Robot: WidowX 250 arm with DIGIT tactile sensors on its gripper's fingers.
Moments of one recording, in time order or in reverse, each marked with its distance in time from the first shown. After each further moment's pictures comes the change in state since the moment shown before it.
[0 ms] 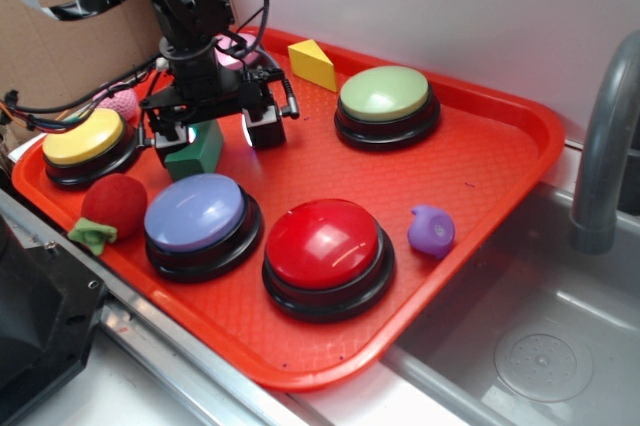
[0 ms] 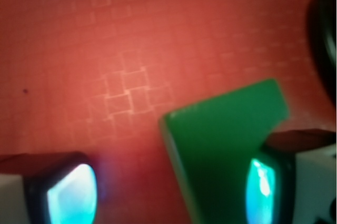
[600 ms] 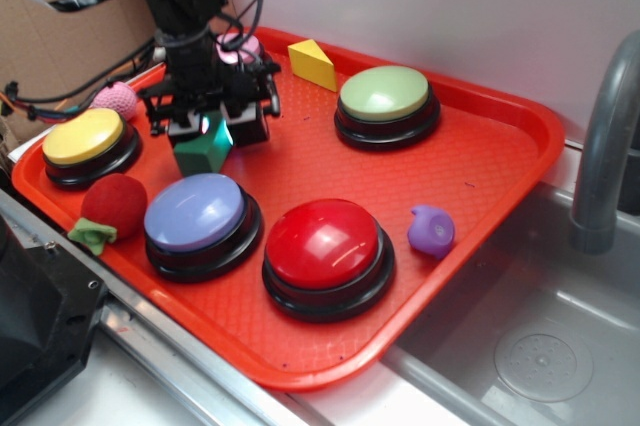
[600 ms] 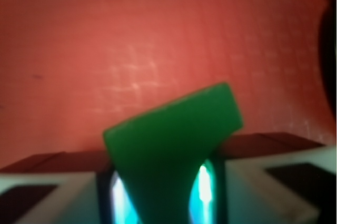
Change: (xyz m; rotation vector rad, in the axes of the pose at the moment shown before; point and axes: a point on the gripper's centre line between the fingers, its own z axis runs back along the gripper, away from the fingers) arm 0.004 -0.005 0.016 -0.038 0.077 -0.104
